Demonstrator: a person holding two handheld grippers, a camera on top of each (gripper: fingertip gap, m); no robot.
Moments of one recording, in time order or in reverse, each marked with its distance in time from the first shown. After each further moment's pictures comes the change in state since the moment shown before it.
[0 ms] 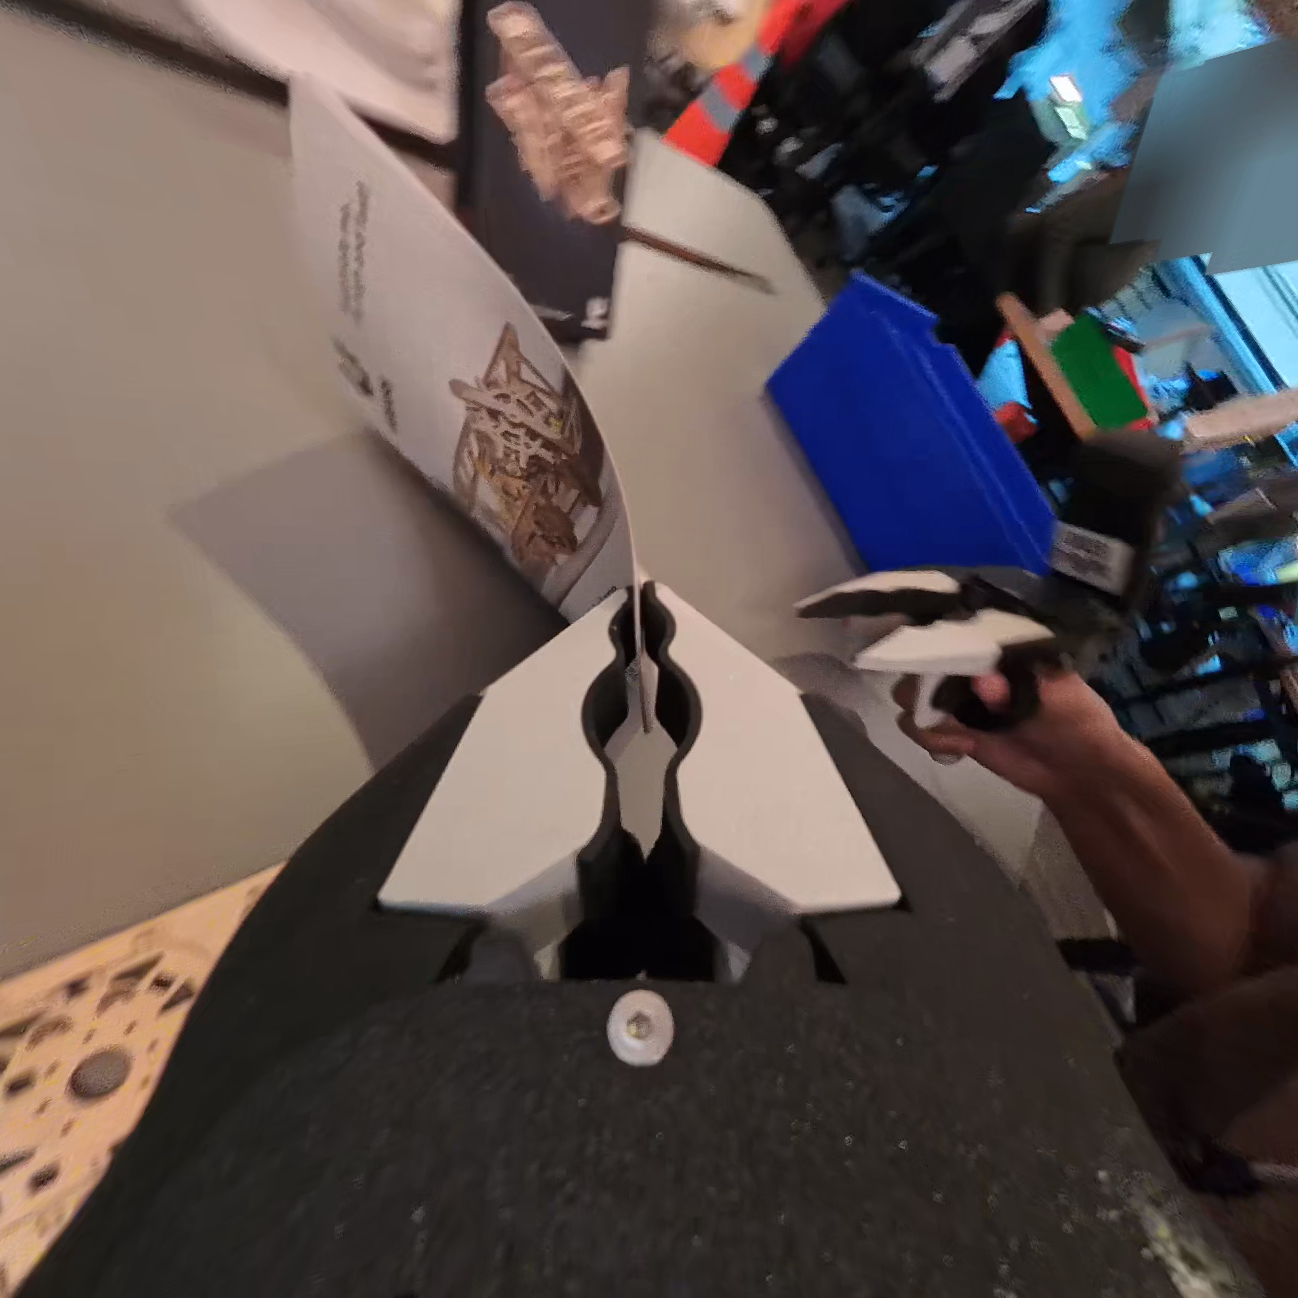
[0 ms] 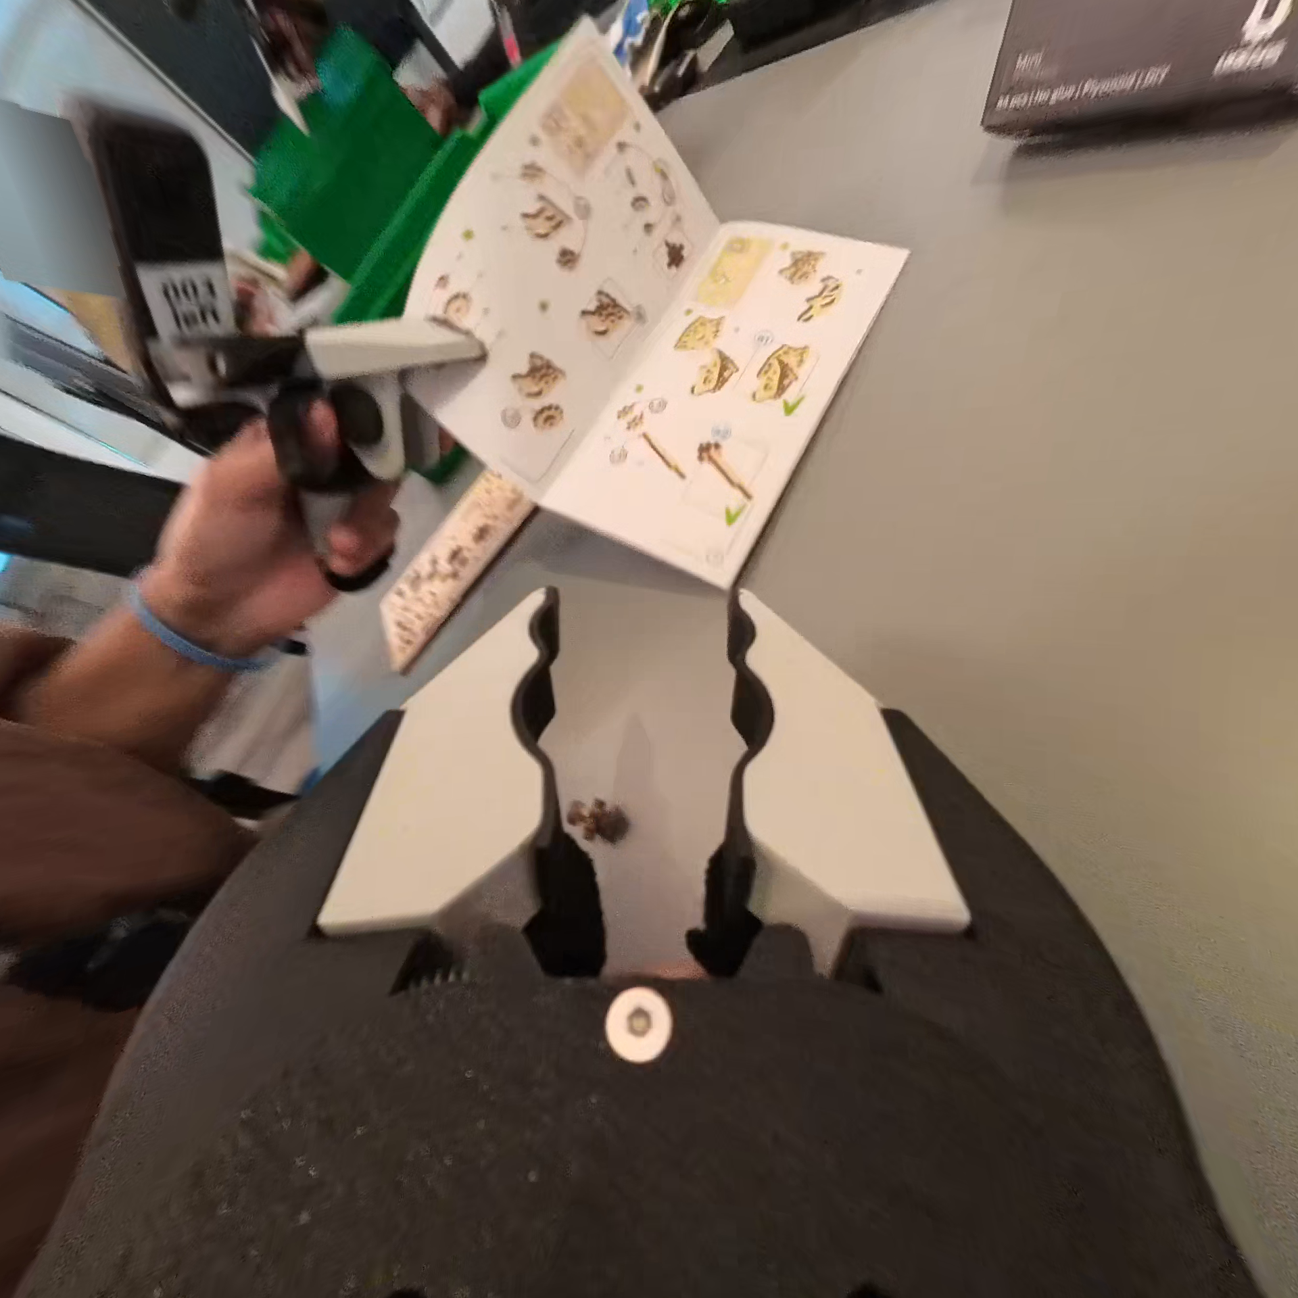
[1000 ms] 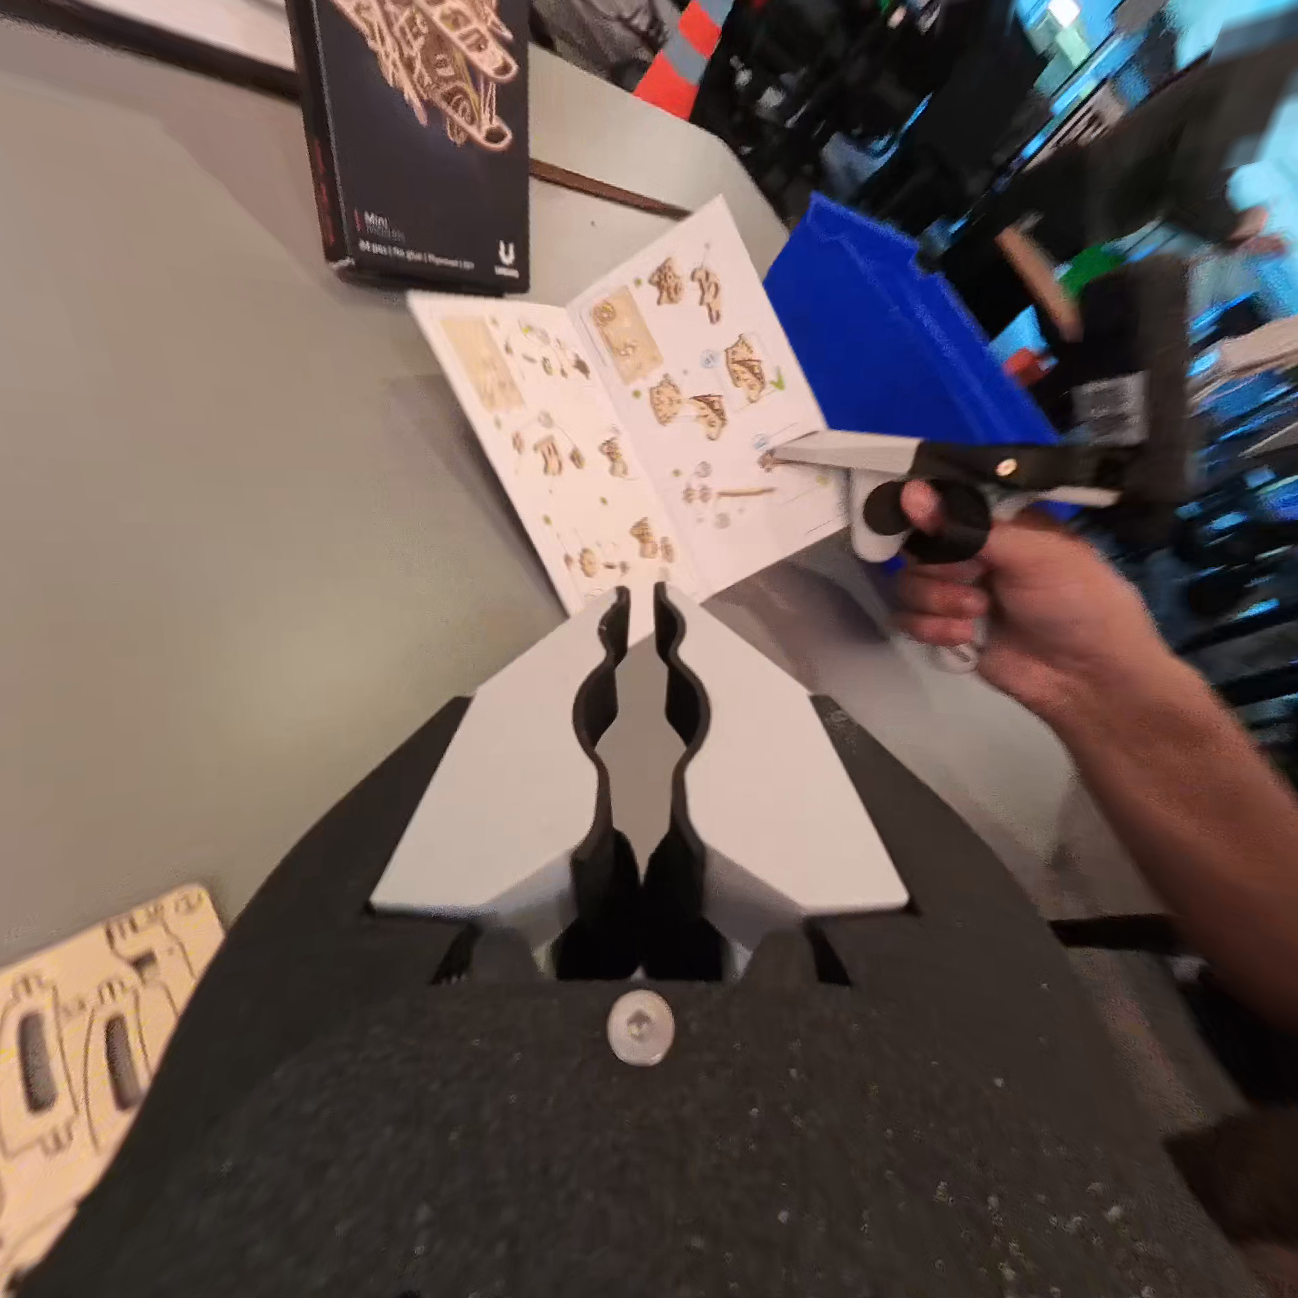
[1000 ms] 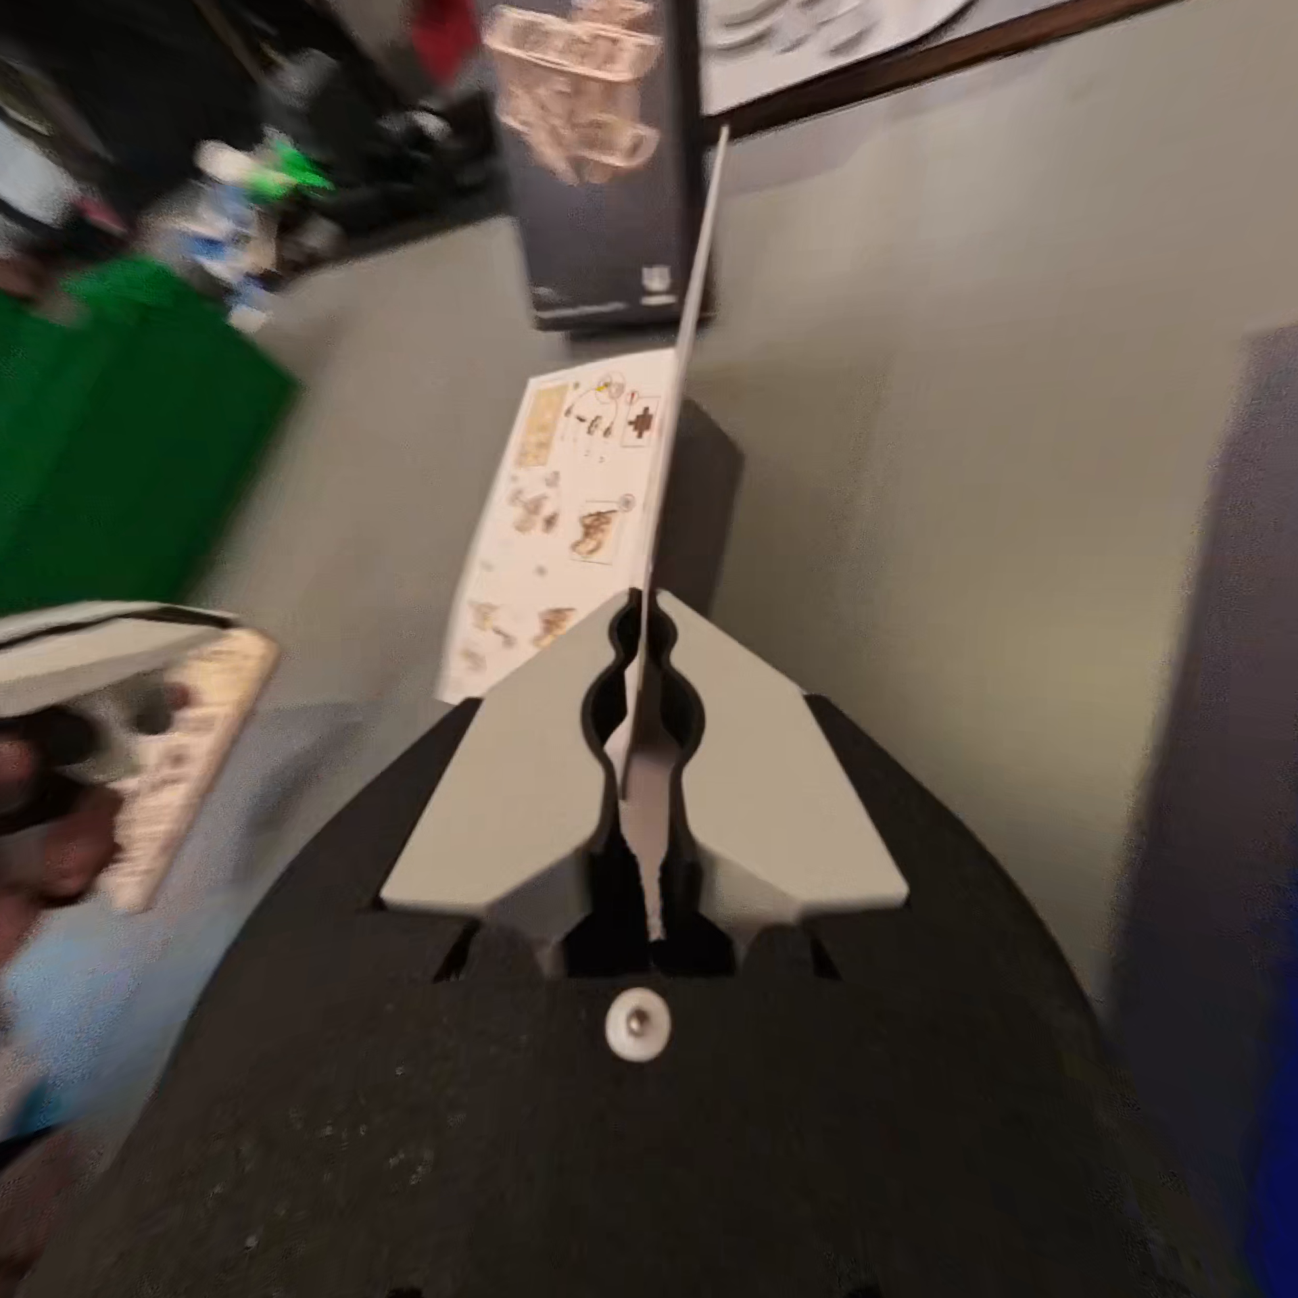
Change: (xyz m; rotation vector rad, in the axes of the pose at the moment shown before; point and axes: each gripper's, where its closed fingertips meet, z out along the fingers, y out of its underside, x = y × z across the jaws) left arm 0.029 0.024 0.031 -0.045 -0.023 0.081; right arm 0.088 -0.044 -0.047 0.115 0.497 0.088
